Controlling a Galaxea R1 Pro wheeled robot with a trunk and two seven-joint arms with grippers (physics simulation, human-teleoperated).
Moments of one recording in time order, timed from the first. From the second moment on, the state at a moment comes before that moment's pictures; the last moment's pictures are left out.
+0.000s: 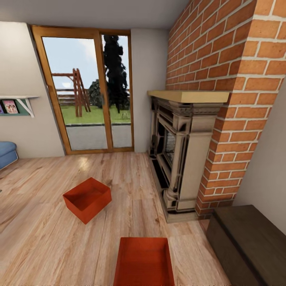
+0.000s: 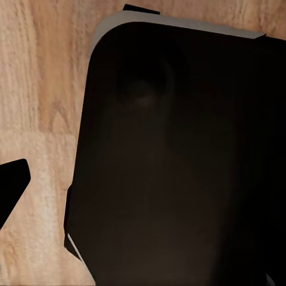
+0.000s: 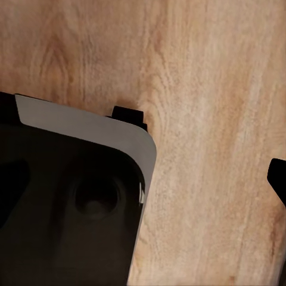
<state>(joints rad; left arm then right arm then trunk) 0.00 0.00 0.01 -0.07 0.20 -0.01 0.01 -0.13 -0.06 0.66 0.03 -0.46 -0.18 0.03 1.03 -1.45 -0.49</state>
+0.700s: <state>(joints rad) 0.00 0.01 0.00 -0.07 0.19 -0.01 0.01 -0.13 -0.06 0.67 0.03 -0.45 -0.18 0.03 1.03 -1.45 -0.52</state>
